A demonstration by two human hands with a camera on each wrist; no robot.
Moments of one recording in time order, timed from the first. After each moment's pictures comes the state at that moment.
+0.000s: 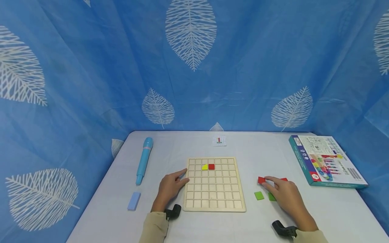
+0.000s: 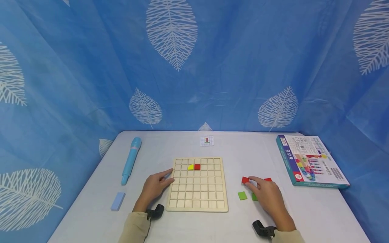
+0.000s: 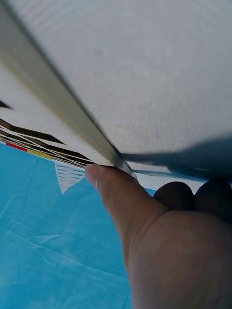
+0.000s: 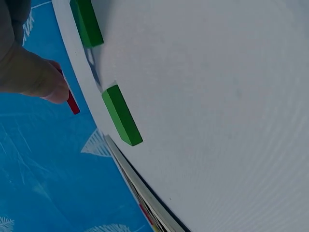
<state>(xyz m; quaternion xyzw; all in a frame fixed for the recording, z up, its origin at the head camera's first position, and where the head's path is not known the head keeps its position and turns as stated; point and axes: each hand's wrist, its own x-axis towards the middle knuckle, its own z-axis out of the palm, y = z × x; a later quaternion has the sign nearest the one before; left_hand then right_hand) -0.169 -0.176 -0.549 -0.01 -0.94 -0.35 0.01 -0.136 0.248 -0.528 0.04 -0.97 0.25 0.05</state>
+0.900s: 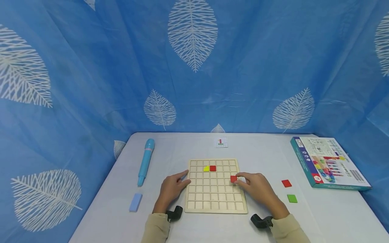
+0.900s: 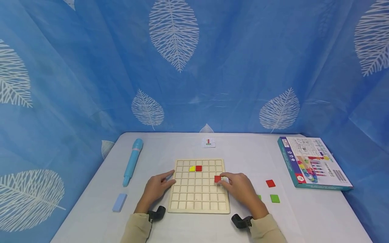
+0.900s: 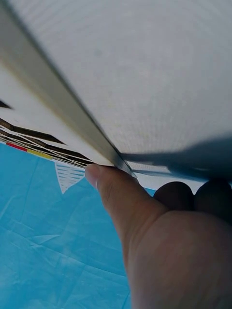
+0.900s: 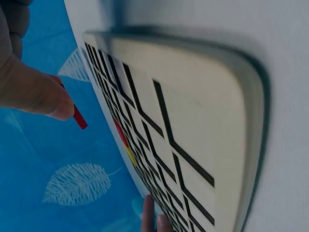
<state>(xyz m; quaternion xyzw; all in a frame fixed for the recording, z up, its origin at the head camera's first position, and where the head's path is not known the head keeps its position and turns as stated) -0.166 -0.174 -0.552 -0.01 -0.94 -0.35 0.02 -0.164 0.172 -0.517 0.16 -0.94 0.29 0.05</state>
